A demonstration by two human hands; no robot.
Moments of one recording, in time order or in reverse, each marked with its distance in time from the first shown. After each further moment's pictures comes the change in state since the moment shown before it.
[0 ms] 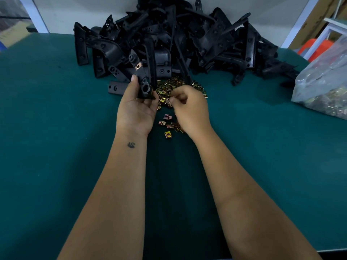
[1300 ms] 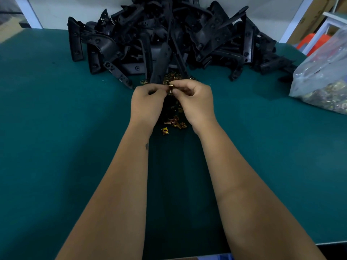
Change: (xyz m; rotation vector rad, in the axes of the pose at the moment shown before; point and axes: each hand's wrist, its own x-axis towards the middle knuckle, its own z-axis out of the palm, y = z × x) left_hand -0.005 -0.019 0.008 1.124 -0.037 0.331; right_hand 0.008 0.009 -0.010 0.271 0.021 0.035
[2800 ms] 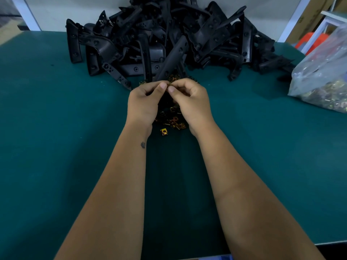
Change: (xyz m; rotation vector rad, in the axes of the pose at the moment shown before) left_hand 0.000 -0.001 -0.004 -0.177 -0.064 -0.013; right_hand -0.001 0.001 0.002 0.090 -0.049 0.028
